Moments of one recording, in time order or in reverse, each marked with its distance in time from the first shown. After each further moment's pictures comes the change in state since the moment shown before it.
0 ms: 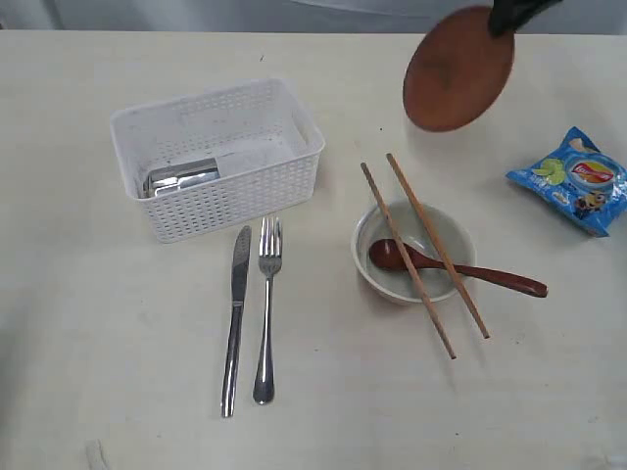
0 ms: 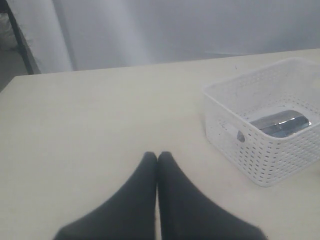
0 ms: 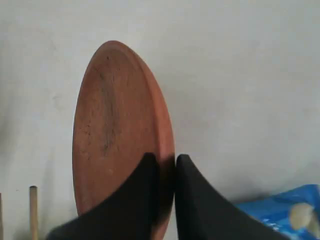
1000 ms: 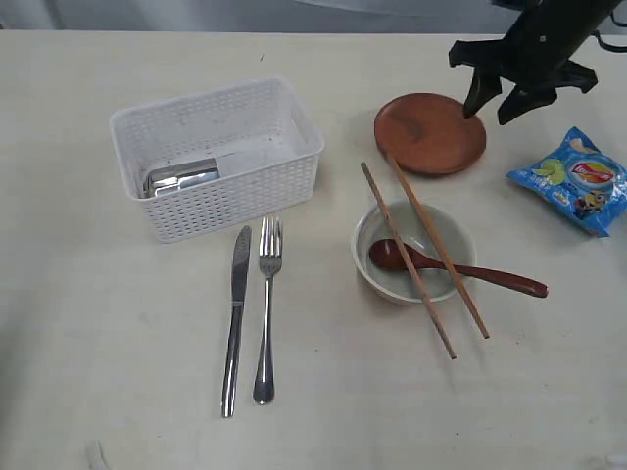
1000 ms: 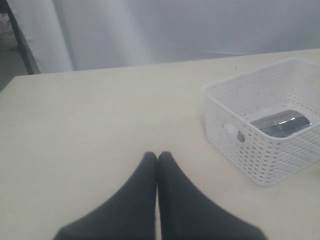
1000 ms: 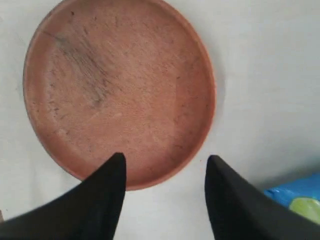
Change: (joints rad) left arm 0.000 0.000 0.000 0.000 0.000 0.000; right arm -0.050 0.013 0.298 0.099 -0.201 0.126
